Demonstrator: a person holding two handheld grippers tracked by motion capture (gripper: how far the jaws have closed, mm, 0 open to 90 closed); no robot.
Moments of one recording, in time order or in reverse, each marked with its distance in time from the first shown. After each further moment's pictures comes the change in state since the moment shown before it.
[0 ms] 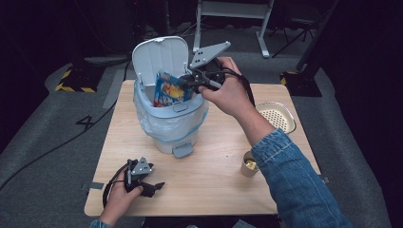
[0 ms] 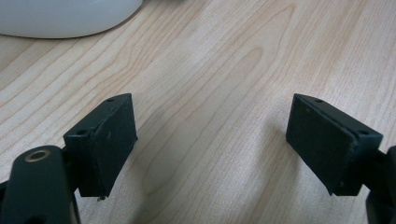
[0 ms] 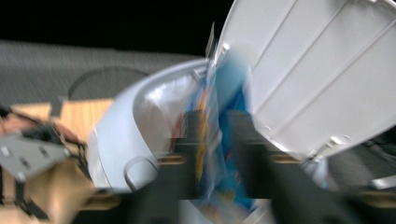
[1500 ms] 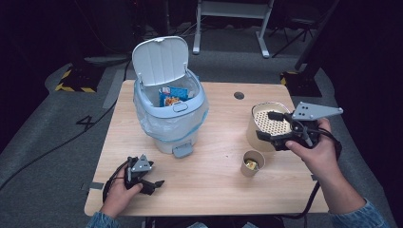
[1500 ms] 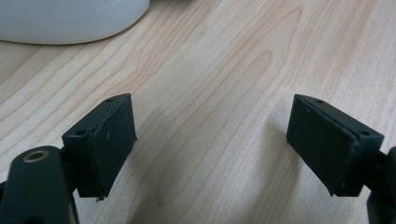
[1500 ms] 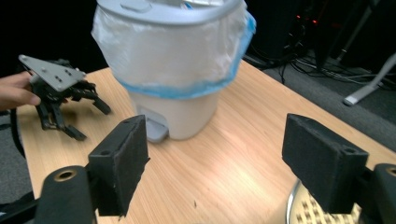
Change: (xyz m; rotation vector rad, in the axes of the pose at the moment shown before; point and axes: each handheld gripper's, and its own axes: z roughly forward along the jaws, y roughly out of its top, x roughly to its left) left arm 0.008 0.002 0.002 0.001 -0.015 0.008; right arm 0.056 -0.179 -0.161 -0.064 -0.193 0.332
